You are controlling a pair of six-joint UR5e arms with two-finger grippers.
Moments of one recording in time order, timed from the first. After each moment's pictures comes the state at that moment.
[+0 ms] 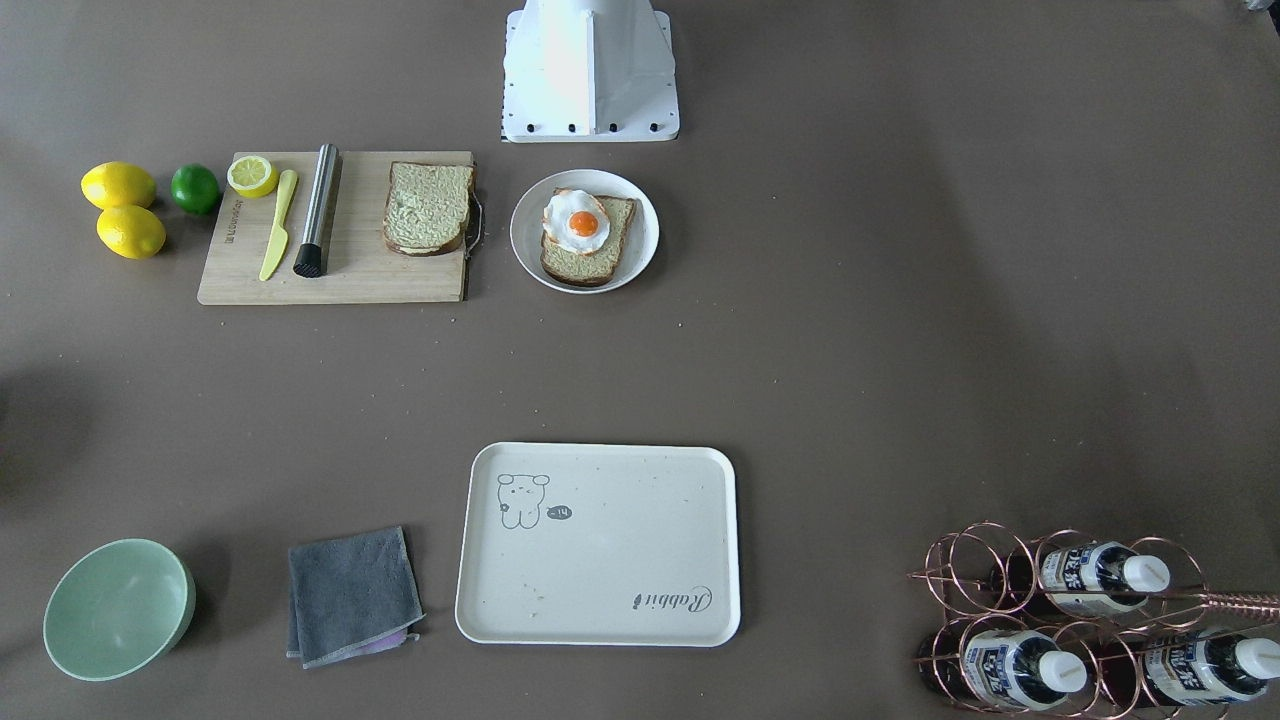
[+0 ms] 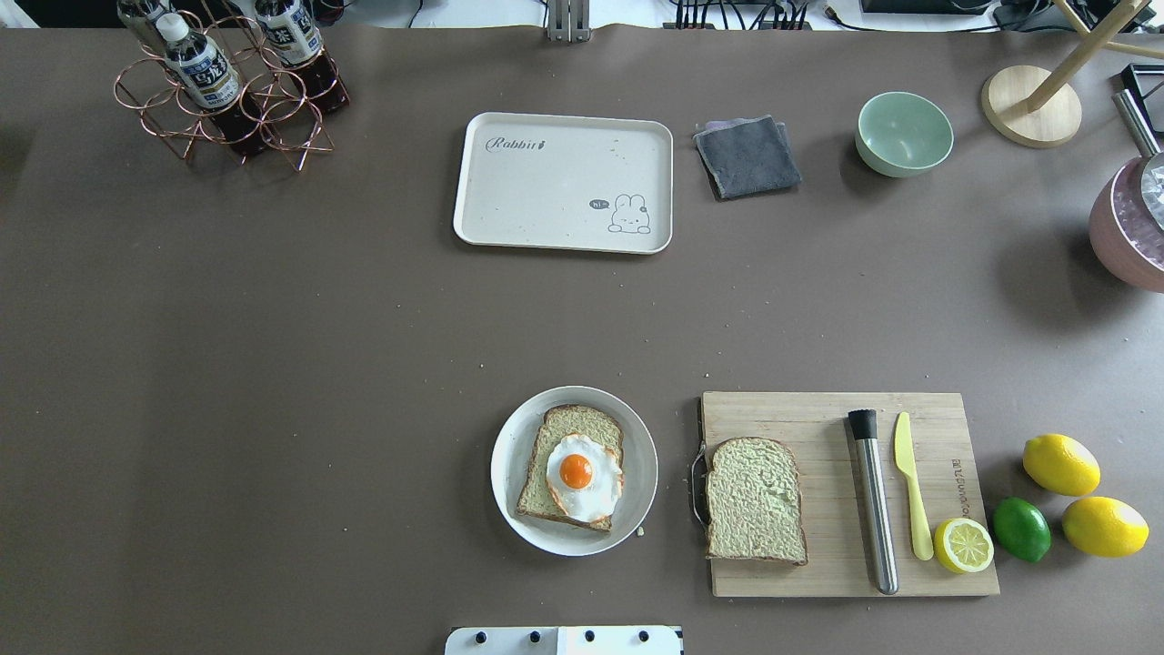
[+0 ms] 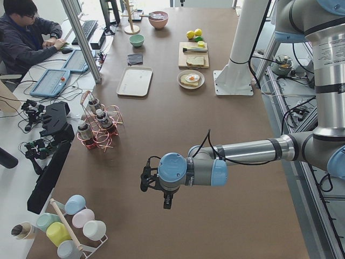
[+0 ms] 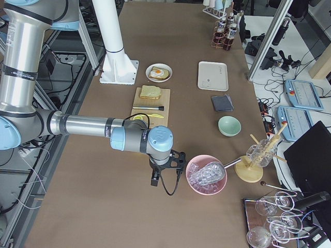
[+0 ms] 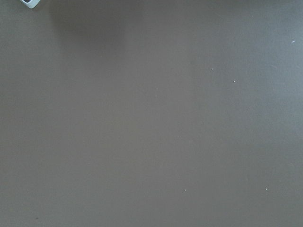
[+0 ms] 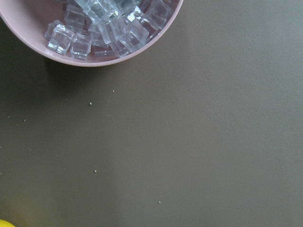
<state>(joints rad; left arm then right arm) -1.65 -1.42 -1.64 -1.65 -2.47 0.09 1.58 -1.83 1.79 -1.60 2.34 0.09</state>
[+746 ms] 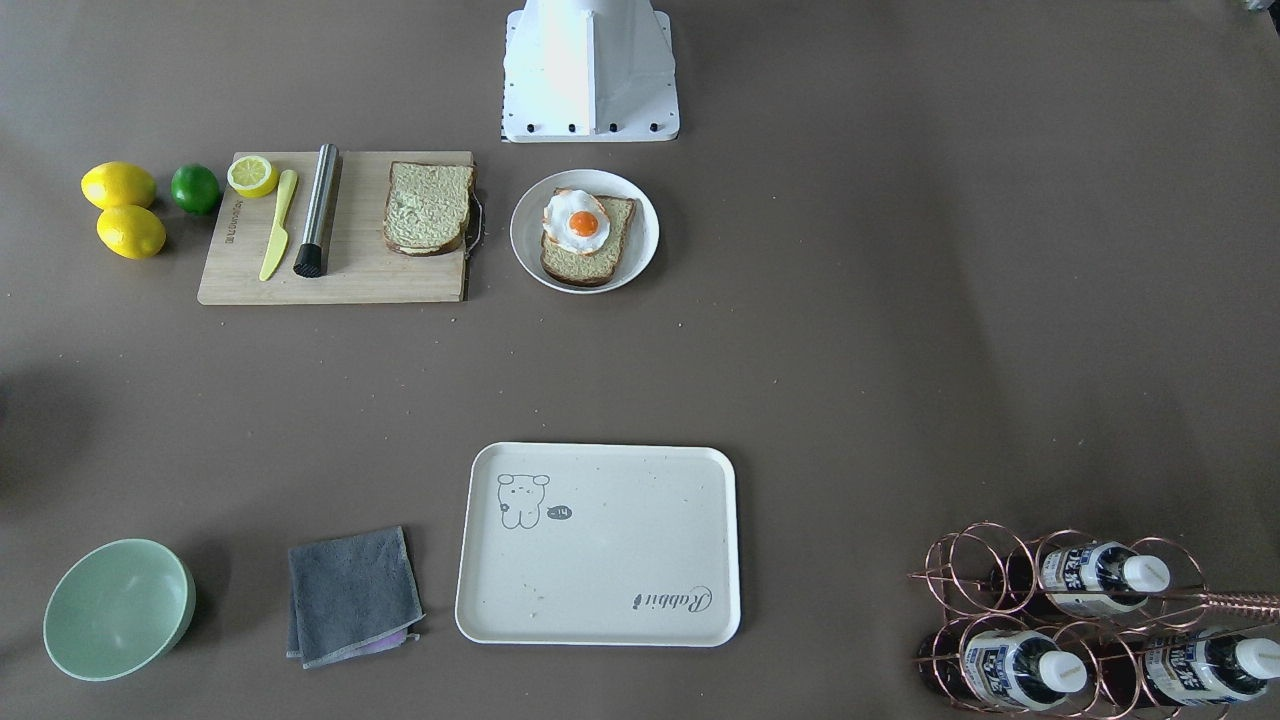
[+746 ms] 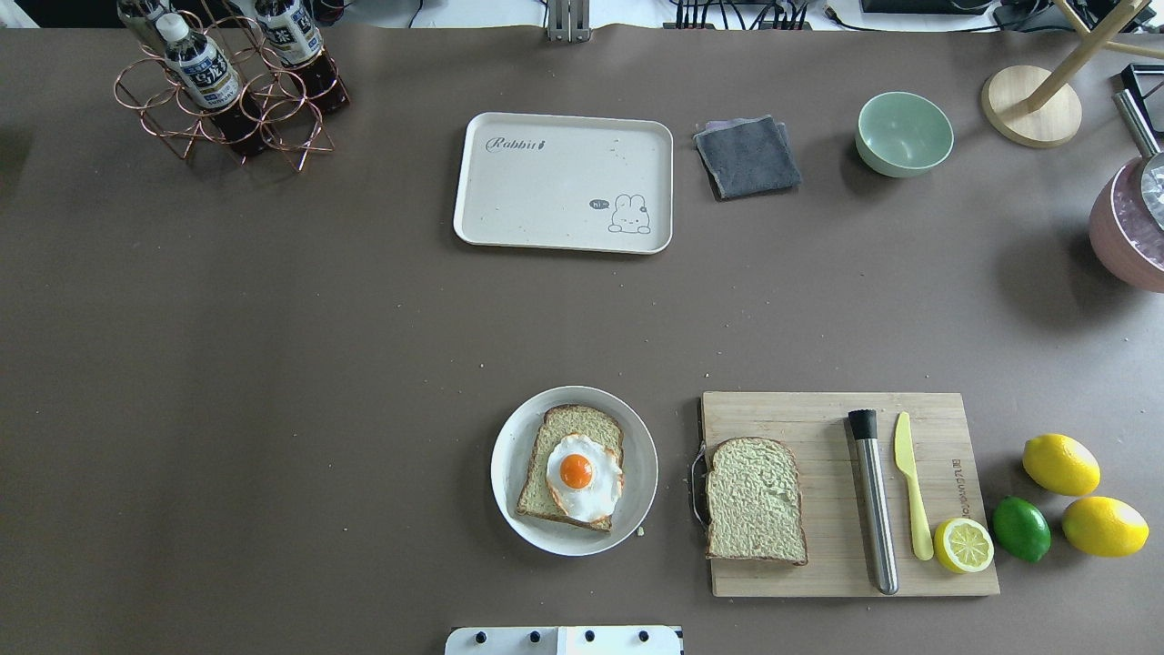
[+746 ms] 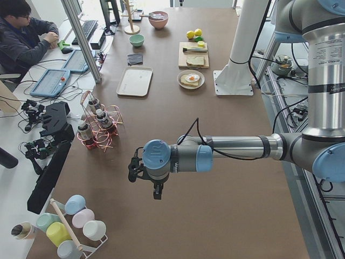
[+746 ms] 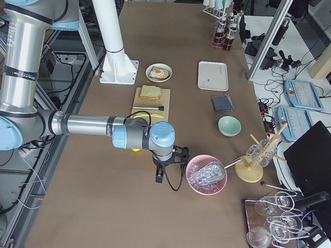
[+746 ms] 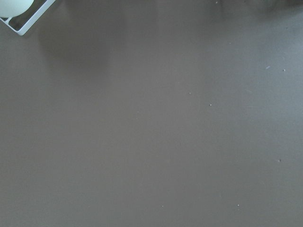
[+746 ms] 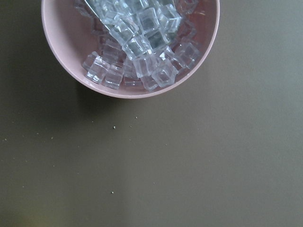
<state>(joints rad) -1.65 -1.46 -1.72 -1.58 -2.47 0.09 1.58 -1.82 1.81 -1.49 2.34 0.09</state>
